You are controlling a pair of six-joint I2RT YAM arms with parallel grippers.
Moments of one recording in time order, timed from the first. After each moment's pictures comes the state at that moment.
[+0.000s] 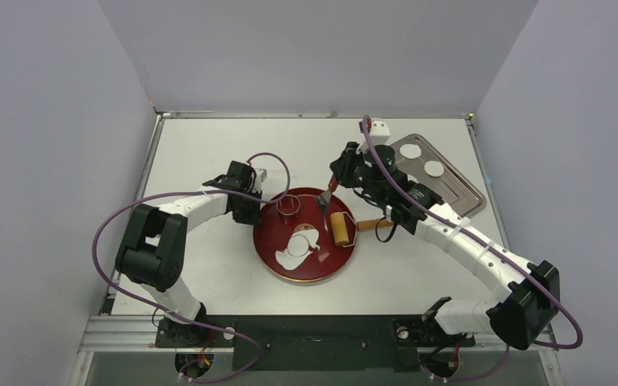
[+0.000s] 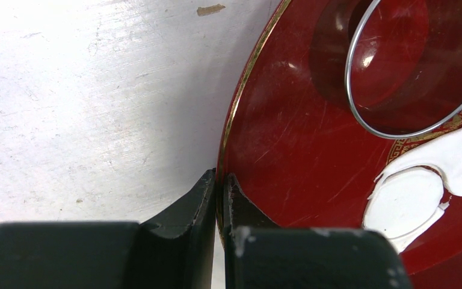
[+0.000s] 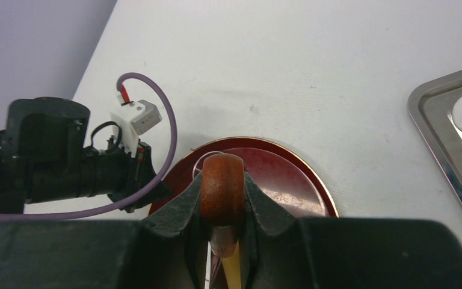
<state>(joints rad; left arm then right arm) -0.35 1.68 0.97 -0.43 0.11 -0.19 0.68 1.30 1.13 -0.20 0.19 0.47</state>
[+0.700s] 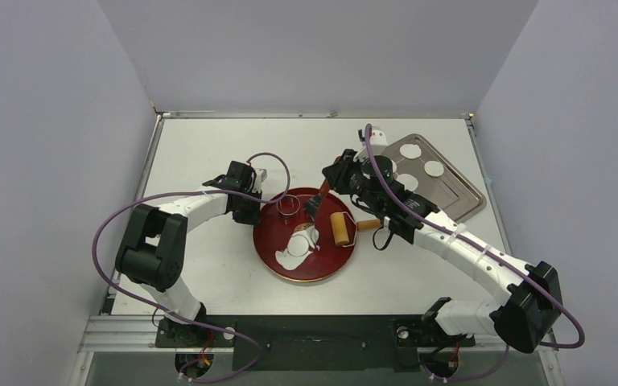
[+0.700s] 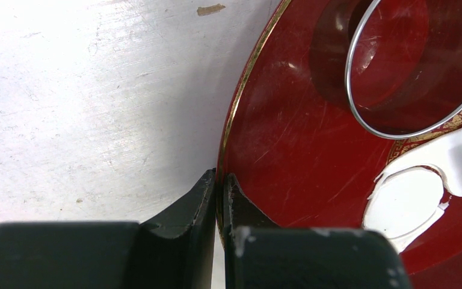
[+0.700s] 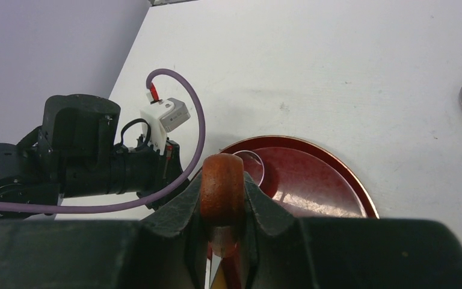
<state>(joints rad) -0.35 1.68 0.97 -0.43 0.11 -0.19 0.72 1.26 1.03 -0.07 0.18 0.56</state>
